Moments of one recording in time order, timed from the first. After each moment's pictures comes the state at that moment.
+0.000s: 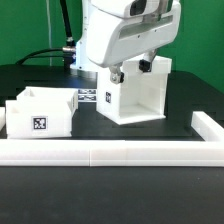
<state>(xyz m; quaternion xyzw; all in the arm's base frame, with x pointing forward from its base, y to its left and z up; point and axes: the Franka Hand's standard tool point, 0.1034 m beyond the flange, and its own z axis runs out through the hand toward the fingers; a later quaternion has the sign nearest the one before) 0.520 0.020 0.095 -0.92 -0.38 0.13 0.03</state>
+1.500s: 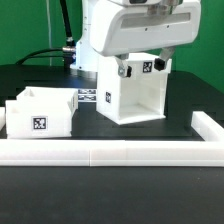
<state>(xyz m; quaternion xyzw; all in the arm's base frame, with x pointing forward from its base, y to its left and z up) 0.530 0.048 0.112 -0.97 -0.20 0.09 0.01</state>
